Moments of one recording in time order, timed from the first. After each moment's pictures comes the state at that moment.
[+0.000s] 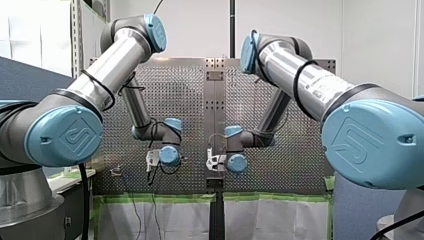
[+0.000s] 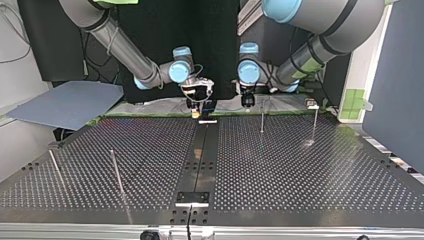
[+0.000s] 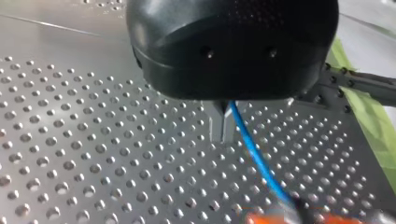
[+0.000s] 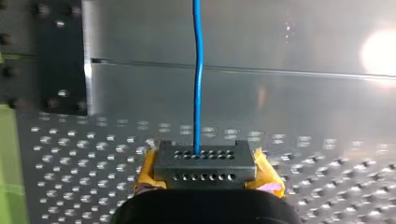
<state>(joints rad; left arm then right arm) -0.33 -2.33 -1.81 -2.39 -1.91 -1.64 2.24 -0.56 1.35 -0.63 1.69 1.57</state>
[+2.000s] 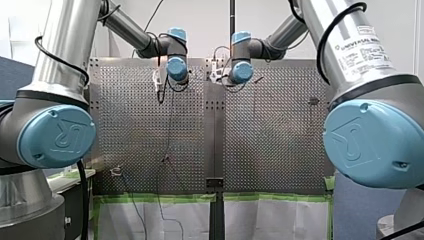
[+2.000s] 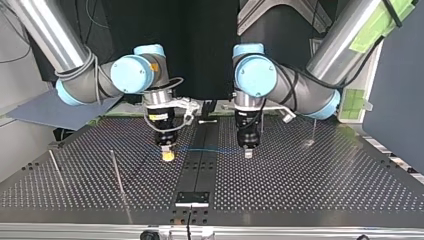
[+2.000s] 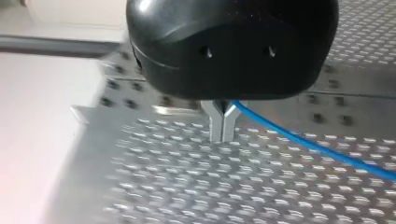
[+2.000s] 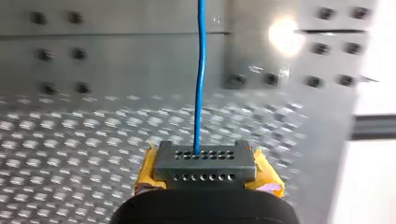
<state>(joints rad) -0.42 -1.78 -1.56 -2.88 -2.01 -1.66 2.22 -1.13 1.30 -0.24 1.71 1.58</state>
